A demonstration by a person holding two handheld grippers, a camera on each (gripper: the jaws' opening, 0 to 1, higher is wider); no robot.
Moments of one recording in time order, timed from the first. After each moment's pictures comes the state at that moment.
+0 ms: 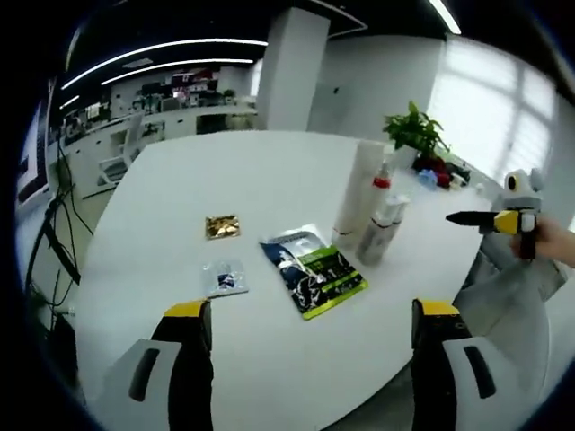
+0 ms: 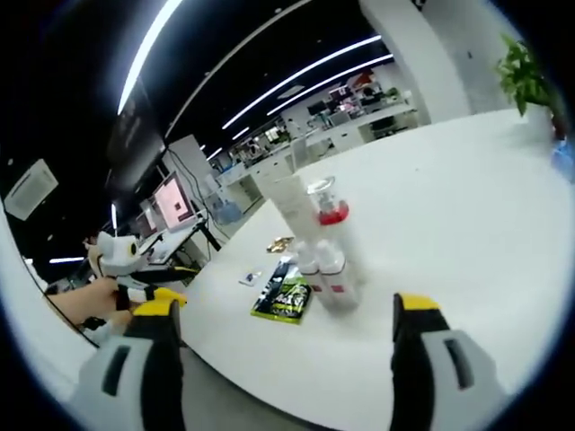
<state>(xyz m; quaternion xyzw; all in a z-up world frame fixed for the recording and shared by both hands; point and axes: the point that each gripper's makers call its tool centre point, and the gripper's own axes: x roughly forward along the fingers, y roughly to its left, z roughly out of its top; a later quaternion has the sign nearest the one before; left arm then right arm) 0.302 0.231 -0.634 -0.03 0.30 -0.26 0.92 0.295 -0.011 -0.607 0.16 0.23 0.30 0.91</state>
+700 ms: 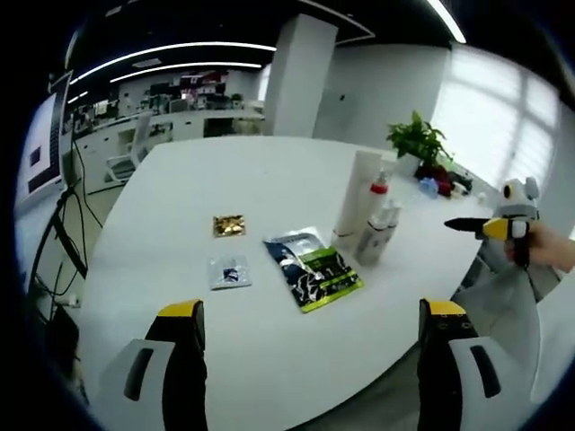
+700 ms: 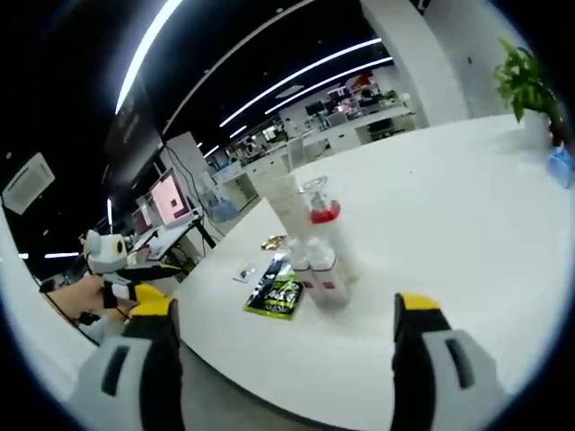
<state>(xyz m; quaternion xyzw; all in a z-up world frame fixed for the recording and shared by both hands) 0.289 0.237 -0.628 -0.04 0.30 -0.25 0.92 0.291 -0.019 -0.609 0.15 0.24 0.30 0.91</state>
